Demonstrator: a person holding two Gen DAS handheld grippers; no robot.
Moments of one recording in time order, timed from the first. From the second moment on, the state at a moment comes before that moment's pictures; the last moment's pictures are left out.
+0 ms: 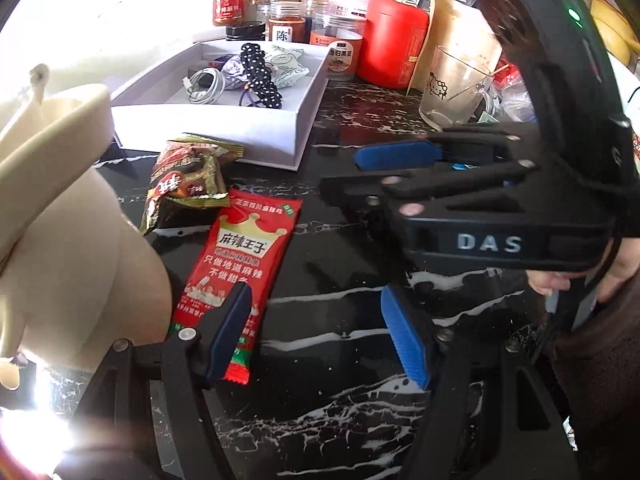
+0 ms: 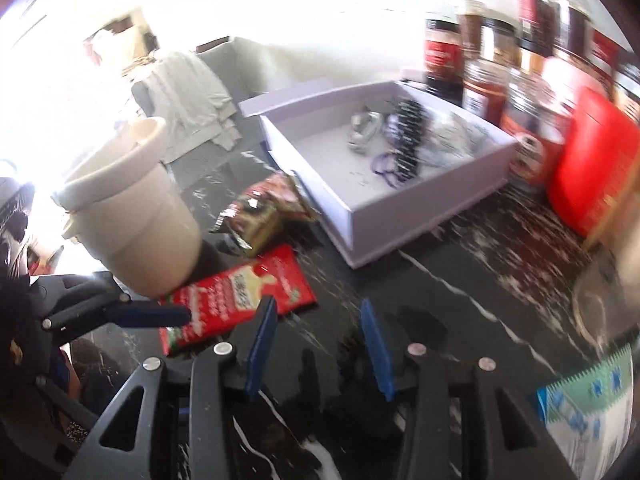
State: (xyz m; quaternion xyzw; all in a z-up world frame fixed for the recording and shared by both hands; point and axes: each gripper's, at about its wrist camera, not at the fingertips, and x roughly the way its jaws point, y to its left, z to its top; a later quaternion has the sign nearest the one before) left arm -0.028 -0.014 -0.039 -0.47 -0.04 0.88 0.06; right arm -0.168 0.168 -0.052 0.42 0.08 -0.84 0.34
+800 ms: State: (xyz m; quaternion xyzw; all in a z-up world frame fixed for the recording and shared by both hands) left arm -0.008 -0.035 -0.048 -0.48 -0.07 0.87 0.06; right arm -0.201 0.091 -0.076 0.46 0.10 -0.79 0.39
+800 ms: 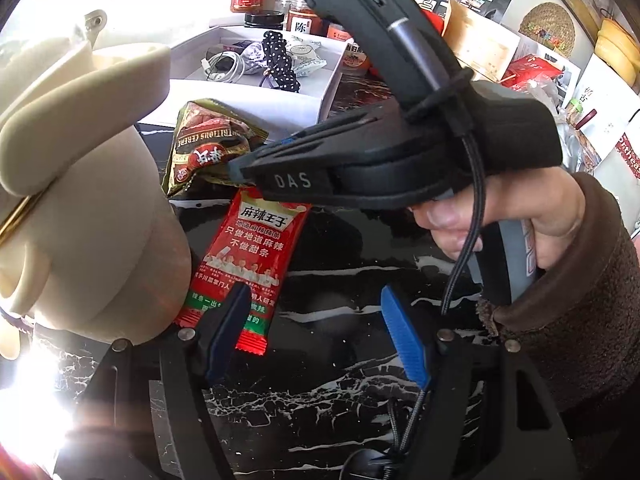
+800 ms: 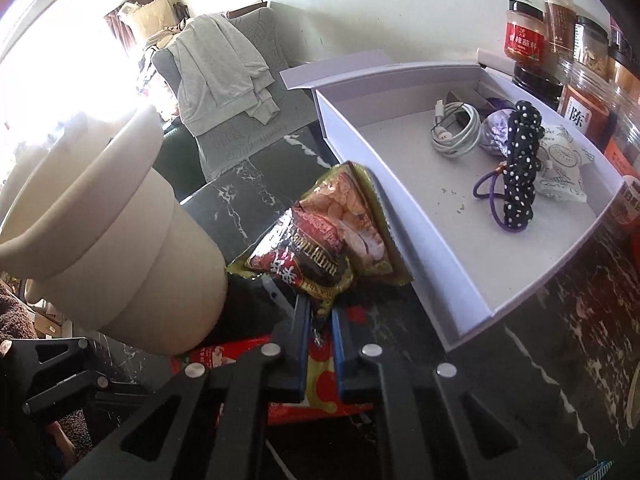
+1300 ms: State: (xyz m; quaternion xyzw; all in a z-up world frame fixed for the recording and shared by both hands) left arm -0.004 -0.029 -0.046 -0.46 -0.07 0.88 0.07; right arm -0.141 0.187 -0.073 0.48 0.08 -0.82 0.32
